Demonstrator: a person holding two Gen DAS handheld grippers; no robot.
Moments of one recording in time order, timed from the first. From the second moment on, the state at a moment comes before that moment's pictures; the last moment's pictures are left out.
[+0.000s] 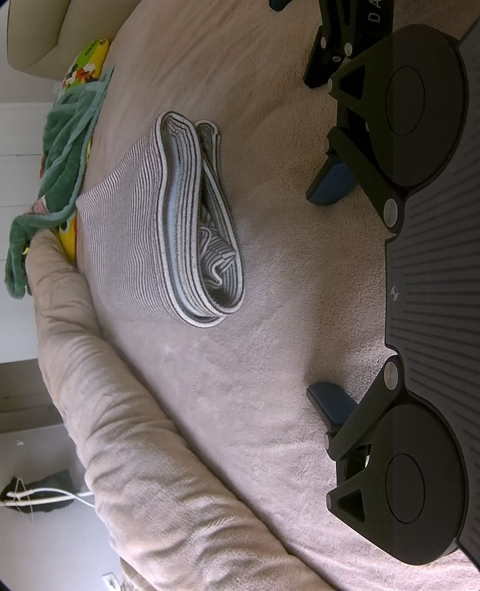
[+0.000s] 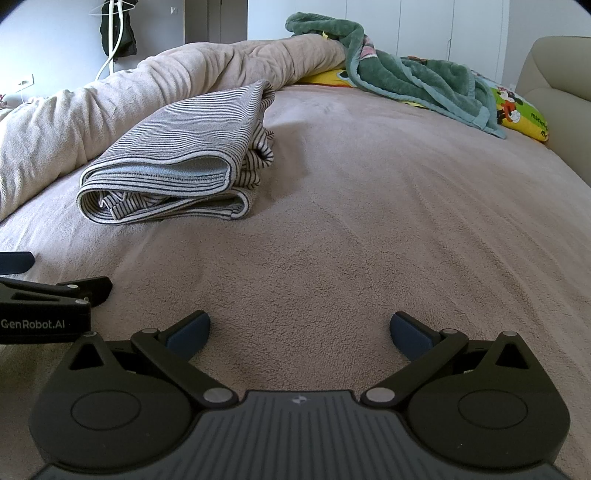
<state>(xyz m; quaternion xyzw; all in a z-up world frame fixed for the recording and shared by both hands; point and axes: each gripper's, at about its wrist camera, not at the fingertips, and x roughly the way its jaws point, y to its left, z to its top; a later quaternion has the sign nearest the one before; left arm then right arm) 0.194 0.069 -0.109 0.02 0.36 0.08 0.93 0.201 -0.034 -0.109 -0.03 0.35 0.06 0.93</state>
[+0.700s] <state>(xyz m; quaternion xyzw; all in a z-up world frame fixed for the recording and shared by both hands) 0.188 0.082 -0.101 -0.01 0.39 0.01 0.92 0.201 -0.033 -0.109 -0.03 0.36 0.06 0.93</state>
